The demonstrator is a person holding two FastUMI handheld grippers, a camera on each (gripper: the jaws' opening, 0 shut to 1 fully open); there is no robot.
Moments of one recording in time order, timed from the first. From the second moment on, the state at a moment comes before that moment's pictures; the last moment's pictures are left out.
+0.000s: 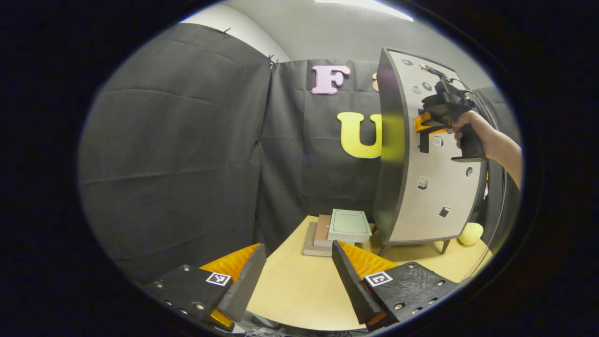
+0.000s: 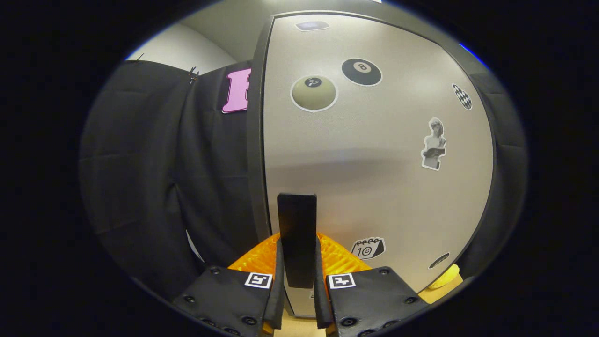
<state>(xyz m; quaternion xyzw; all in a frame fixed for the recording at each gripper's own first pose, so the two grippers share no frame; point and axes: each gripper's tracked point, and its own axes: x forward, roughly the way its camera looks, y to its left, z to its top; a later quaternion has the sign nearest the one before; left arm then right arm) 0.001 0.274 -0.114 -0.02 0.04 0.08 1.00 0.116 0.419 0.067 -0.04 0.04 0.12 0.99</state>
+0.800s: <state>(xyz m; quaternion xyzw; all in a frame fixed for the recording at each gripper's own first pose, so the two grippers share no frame) -0.011 0.203 -0.114 -0.01 0.07 0.02 1.00 0.058 0.410 0.068 -0.05 0.04 0.21 0.97</state>
